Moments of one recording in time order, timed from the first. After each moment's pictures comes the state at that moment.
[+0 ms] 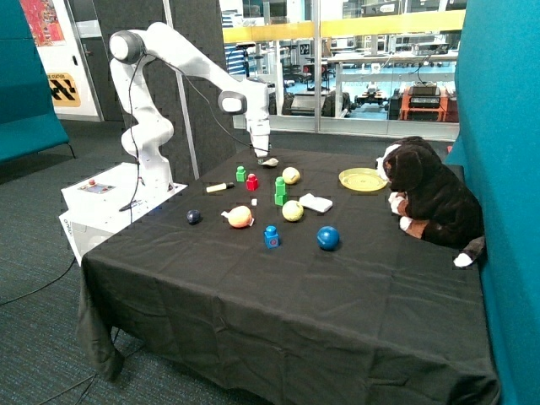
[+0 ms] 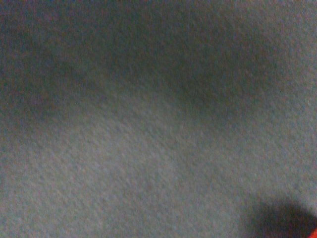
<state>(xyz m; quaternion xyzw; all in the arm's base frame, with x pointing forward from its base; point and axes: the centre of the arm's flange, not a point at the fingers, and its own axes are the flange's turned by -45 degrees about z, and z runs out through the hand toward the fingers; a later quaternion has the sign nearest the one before) 0.448 0.099 0.359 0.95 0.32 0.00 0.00</state>
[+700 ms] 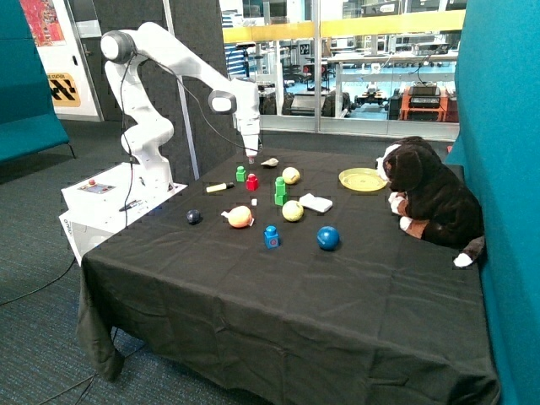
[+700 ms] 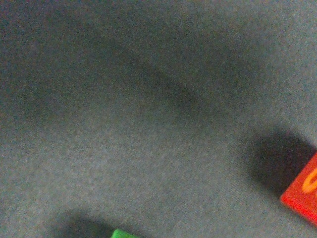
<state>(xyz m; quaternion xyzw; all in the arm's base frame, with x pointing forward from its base) 0.417 0.083 0.364 0.96 0.30 0.00 0.00</state>
